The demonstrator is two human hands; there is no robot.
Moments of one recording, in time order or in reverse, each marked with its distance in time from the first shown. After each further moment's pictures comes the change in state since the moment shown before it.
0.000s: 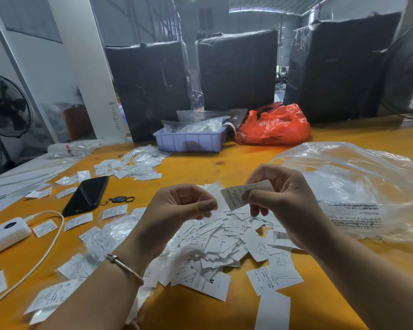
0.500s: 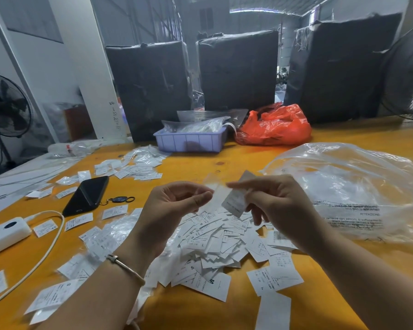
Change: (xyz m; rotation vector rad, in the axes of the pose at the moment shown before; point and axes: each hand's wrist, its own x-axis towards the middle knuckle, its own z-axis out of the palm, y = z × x) left_hand 0.001 -0.002 0.000 -0.049 0.117 0.063; right_hand -0.001 0.006 -0.001 -0.156 -0.039 -0.002
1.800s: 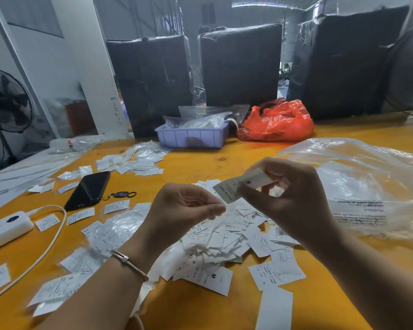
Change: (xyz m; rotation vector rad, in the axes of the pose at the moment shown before) left_hand -0.002 -0.004 0.003 0.343 -0.094 0.220; right_hand -0.008 -0.025 0.004 -0.162 0.098 -0.313
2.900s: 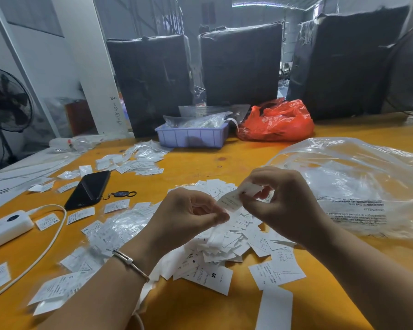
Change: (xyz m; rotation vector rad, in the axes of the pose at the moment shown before) left_hand -0.001 -0.006 0.004 0.090 -0.113 -0.073; right_hand 0.000 0.013 0.000 -0.311 -0.131 -0.016
